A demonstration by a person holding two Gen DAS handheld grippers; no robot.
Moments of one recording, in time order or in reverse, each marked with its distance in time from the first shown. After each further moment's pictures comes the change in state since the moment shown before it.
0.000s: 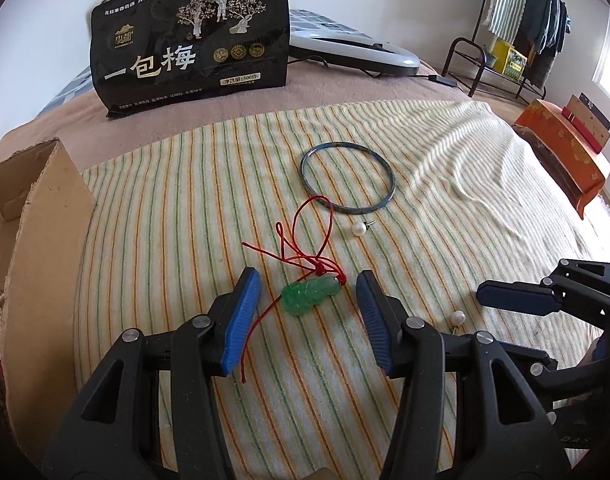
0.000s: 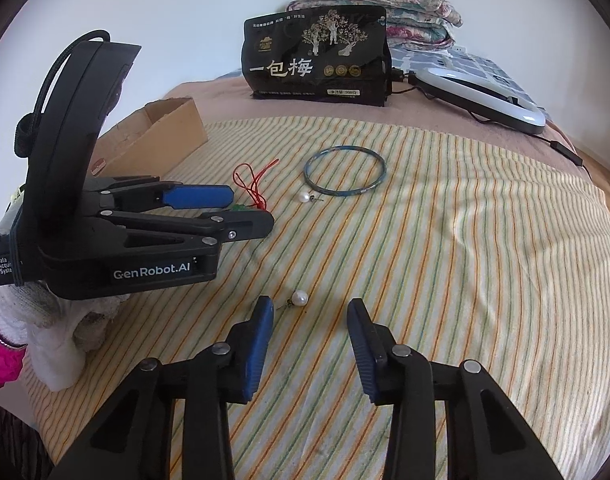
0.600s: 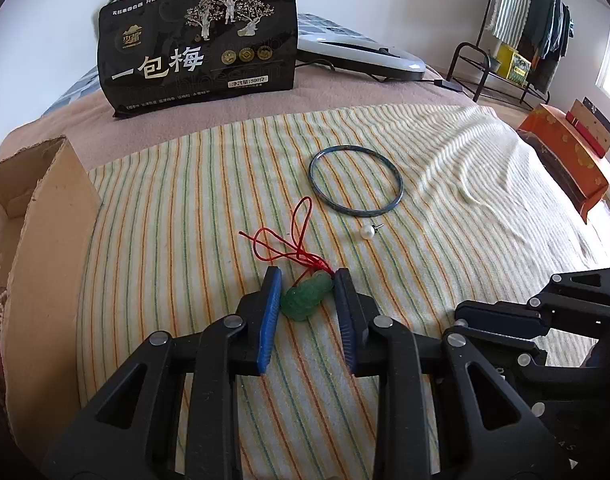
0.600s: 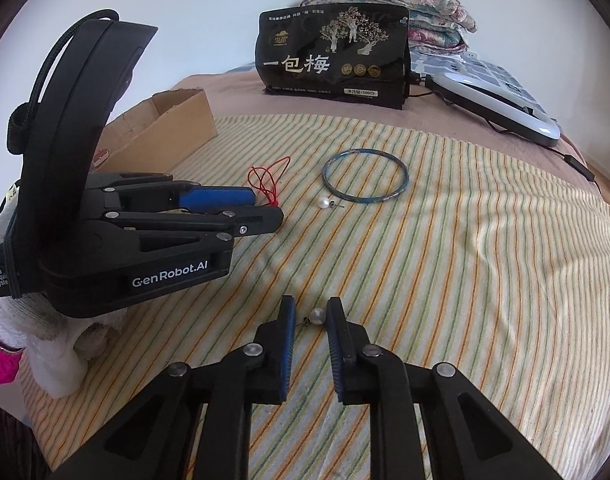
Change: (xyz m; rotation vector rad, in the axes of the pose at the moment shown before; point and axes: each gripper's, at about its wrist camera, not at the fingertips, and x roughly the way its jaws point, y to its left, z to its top) left arm 0.000 0.004 0.000 -0.014 -0.014 0.010; right arm 0.011 0.011 0.007 -0.043 0.011 -0.003
